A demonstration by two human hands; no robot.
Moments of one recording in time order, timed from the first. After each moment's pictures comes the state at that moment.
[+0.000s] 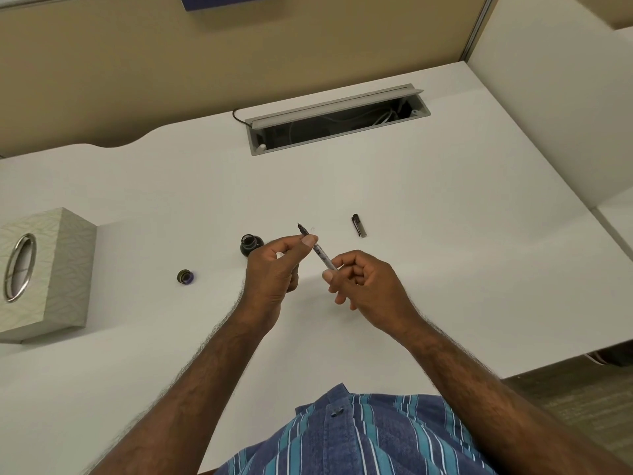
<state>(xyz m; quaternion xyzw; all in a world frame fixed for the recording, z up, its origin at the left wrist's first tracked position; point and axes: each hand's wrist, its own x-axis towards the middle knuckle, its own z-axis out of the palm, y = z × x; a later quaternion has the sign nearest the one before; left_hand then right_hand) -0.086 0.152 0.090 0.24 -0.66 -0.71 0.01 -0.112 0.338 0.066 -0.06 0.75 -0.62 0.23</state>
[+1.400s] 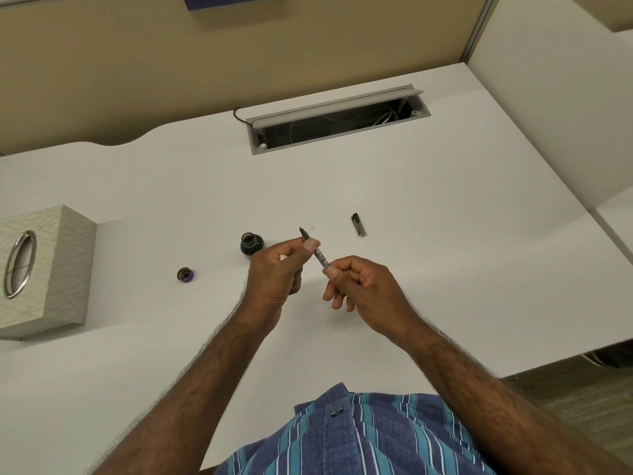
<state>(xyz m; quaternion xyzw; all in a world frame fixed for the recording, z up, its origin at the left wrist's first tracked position) -0.080 0.155 0.087 0.24 -0.65 -0.72 0.00 -0.107 0.339 0.064 -0.08 0.73 -0.63 0.26</state>
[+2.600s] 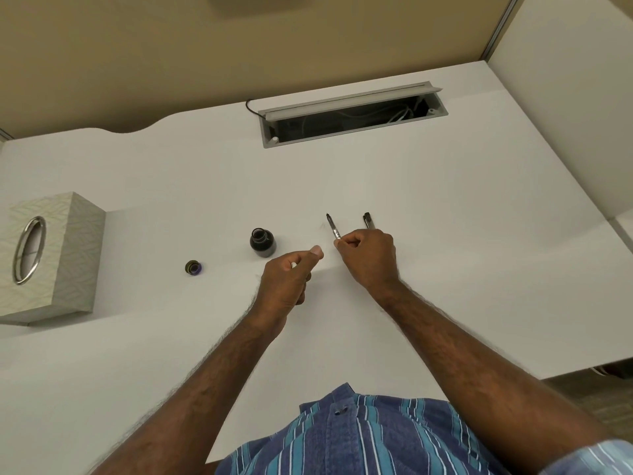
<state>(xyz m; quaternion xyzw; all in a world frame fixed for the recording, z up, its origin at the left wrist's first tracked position) -0.076 0.147 0.058 0.31 -0.66 -0.68 -0.06 -0.174 0.292 0.026 0.01 0.91 -0.41 0.10</state>
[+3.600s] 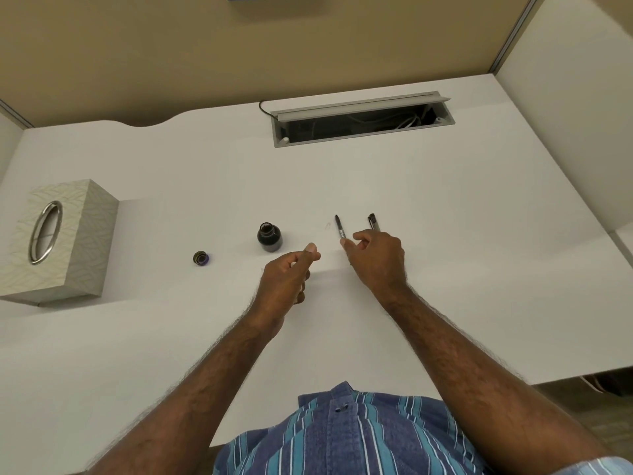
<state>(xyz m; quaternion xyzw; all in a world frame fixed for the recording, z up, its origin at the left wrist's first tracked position) -0.059 0.142 0.060 0.33 -0.65 -0.68 -0.05 -0.165 0.298 0.035 0.03 0.92 -0.38 0.10</state>
